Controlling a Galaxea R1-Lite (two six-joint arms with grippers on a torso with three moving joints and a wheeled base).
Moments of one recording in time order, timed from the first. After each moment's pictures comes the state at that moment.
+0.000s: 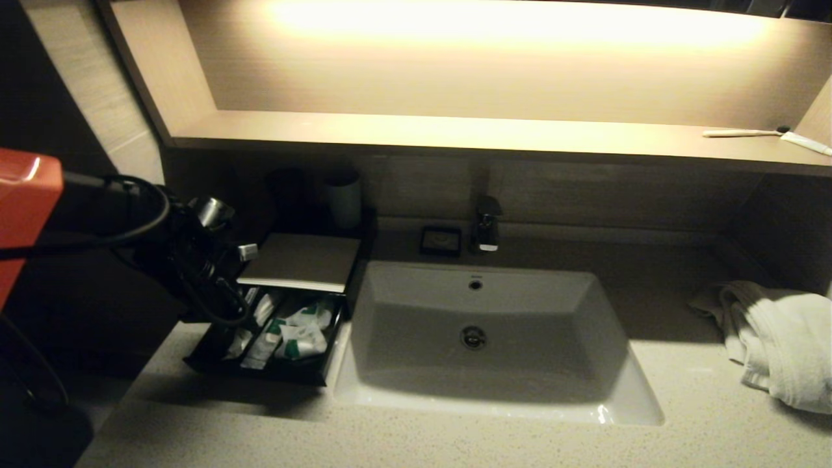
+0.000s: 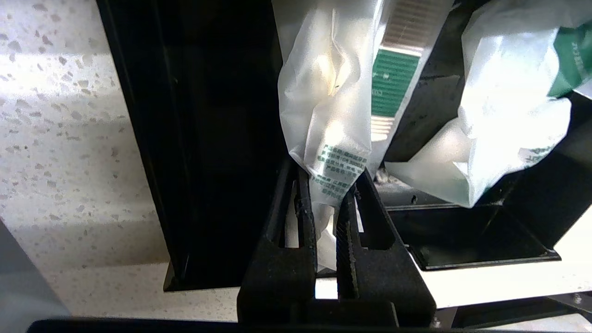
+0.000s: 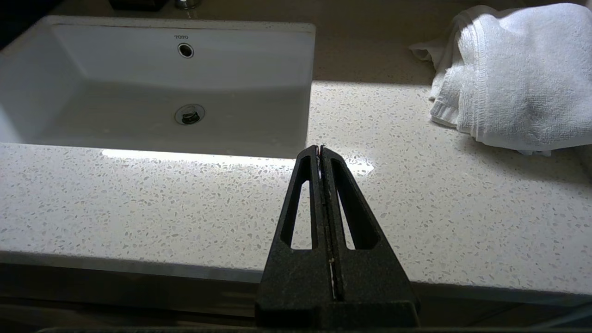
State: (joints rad) left arm -0.03 2.09 -1.58 0.74 -0.19 0.06; right arm 0.00 0.00 0.00 0.00 0.00 0.00
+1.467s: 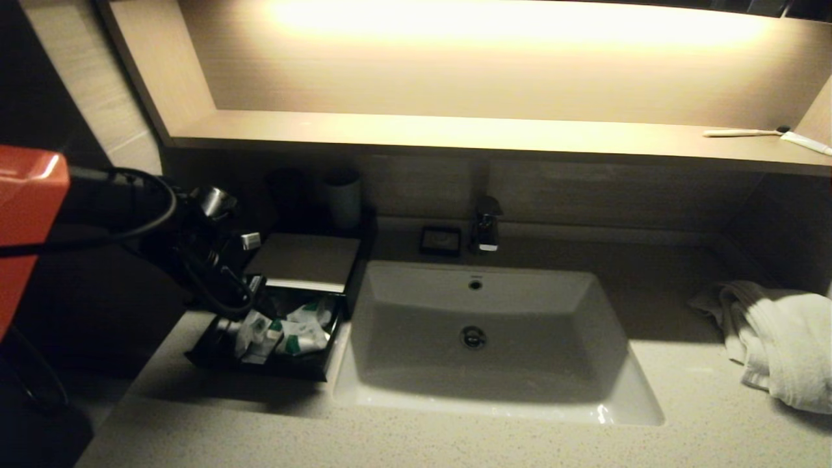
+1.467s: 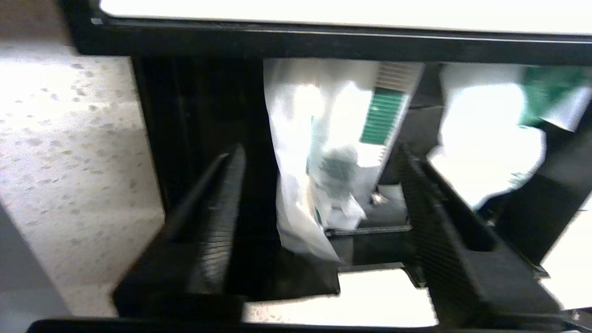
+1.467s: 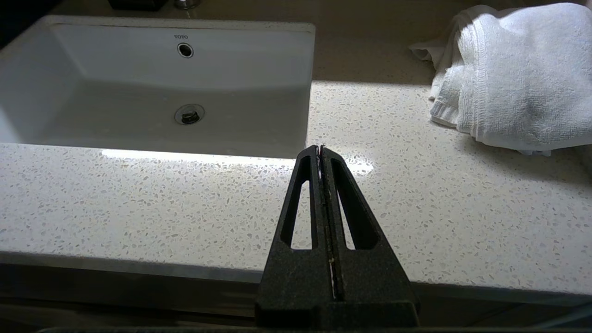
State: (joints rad) left arm -0.03 2.12 -1.67 0.75 -0.19 0.05; right arm 0.00 0.00 0.00 0.00 0.00 0.00
